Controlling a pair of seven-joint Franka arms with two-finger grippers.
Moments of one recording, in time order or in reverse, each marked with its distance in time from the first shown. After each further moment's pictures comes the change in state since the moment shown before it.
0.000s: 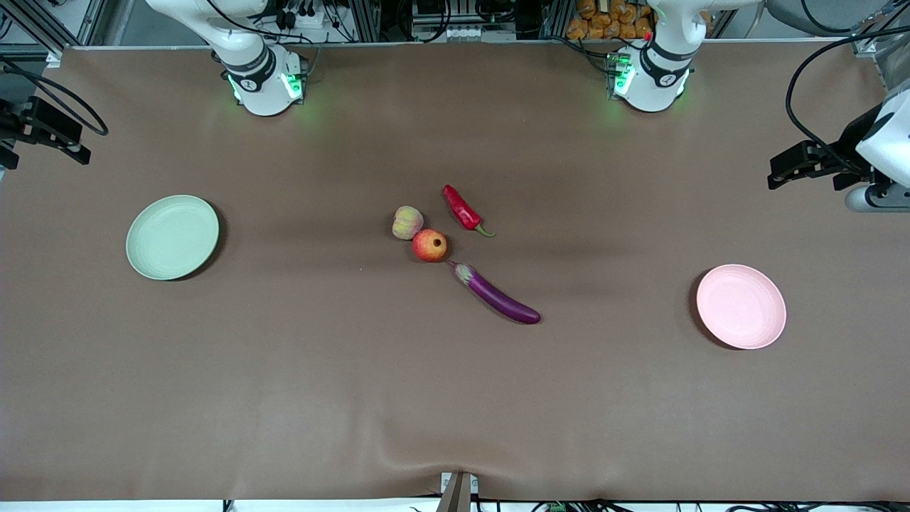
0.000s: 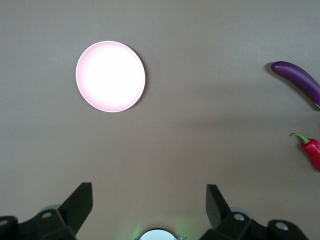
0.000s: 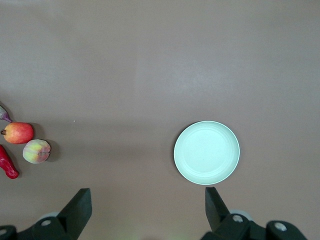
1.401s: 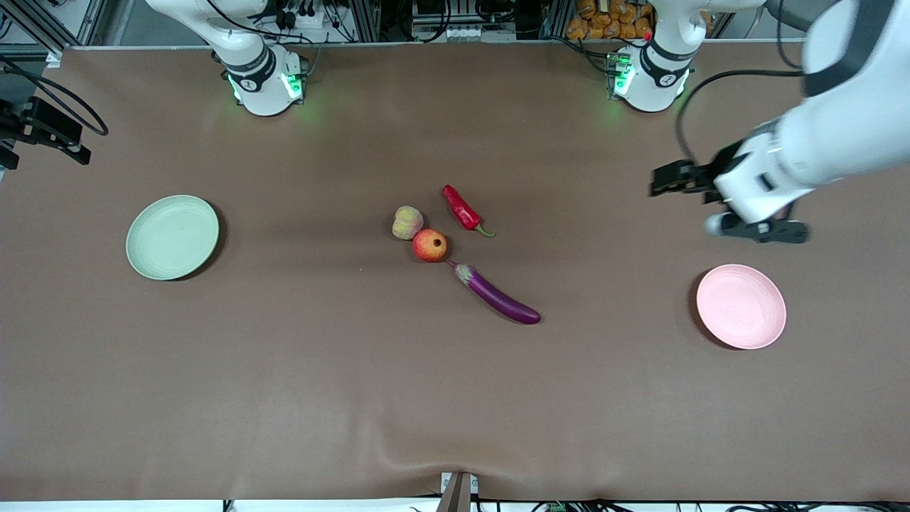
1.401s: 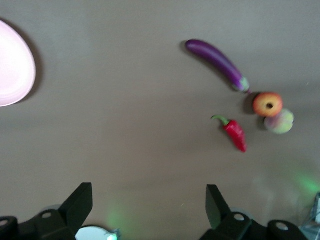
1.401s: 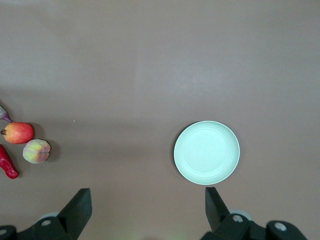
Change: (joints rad) left arm -0.173 0.126 -0.039 0.007 -0.224 0.072 -0.204; right arm 0.000 0.000 0.000 0.000 0.000 0.000 0.000
